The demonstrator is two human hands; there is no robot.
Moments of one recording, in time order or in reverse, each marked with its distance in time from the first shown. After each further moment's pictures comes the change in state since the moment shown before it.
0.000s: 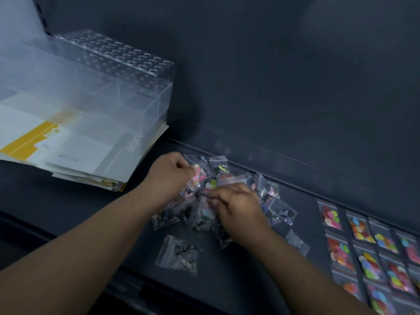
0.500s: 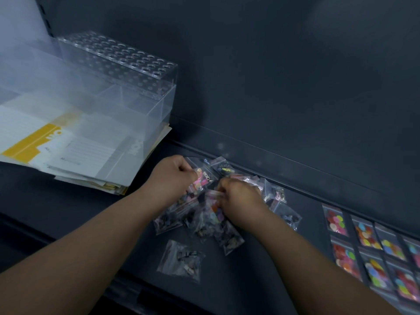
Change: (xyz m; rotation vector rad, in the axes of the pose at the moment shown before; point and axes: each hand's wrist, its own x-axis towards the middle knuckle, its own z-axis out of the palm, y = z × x) left_hand 0.001 0.004 -0.003 0.008 -0.033 -0.041; right_hand 0.039 0.000 -0.007 -0.191 -0.286 0.217
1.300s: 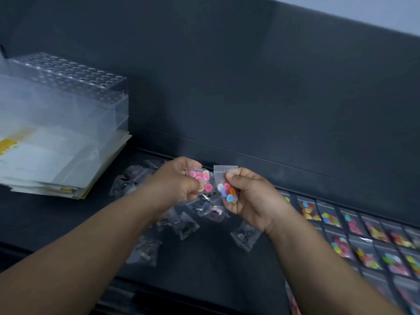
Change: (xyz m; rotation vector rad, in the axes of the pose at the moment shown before) left_hand -0.067 0.055 0.064 -0.237 -0.315 -0.005; right_hand -0.085 0.053 -0.070 1.622 -0.007 0.336
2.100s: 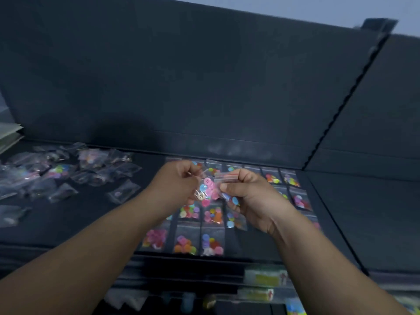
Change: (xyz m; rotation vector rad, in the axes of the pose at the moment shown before) left_hand -0.095 -0.012 0.290 0.268 -0.081 0.143; right_hand -0.181 -0.009 -0.253 -0.096 0.115 -0.135
